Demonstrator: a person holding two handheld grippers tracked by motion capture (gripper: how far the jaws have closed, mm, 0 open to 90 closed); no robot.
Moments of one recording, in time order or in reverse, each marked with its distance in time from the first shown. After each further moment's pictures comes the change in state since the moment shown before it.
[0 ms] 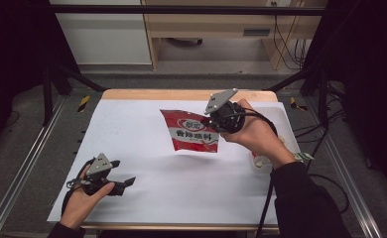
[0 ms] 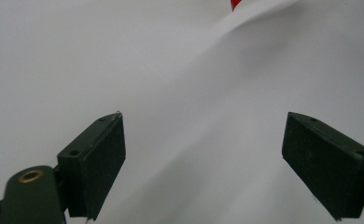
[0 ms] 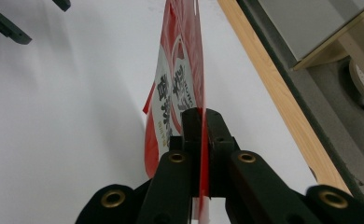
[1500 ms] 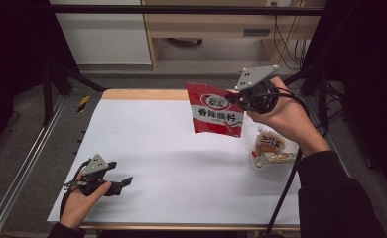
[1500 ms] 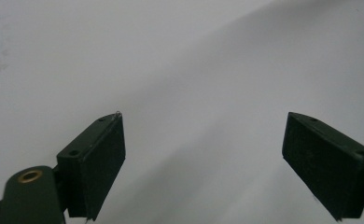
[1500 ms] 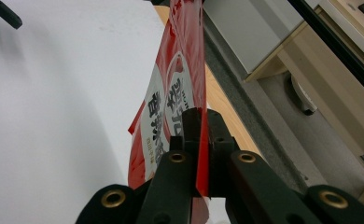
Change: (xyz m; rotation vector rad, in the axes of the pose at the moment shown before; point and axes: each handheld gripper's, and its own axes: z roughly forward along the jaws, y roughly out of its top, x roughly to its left) left arm 0.006 -0.007 0.001 -0.004 0.019 -0.059; right arm -0.042 -0.006 -0.069 -0.069 -0.148 0.000
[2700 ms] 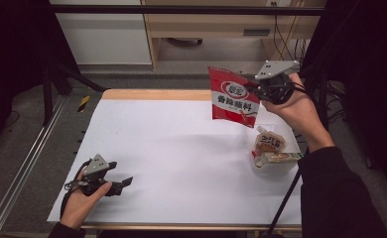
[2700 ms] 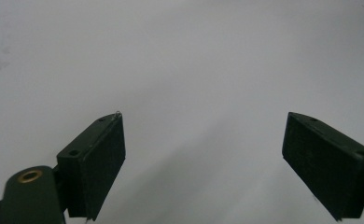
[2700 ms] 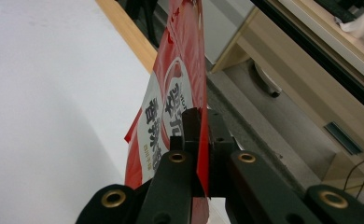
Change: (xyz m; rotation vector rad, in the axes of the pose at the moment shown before) left arm 0.000 0.000 0.001 0.011 0.009 0.007; right arm -0.047 -0.045 0.006 -0.016 -0.147 0.108
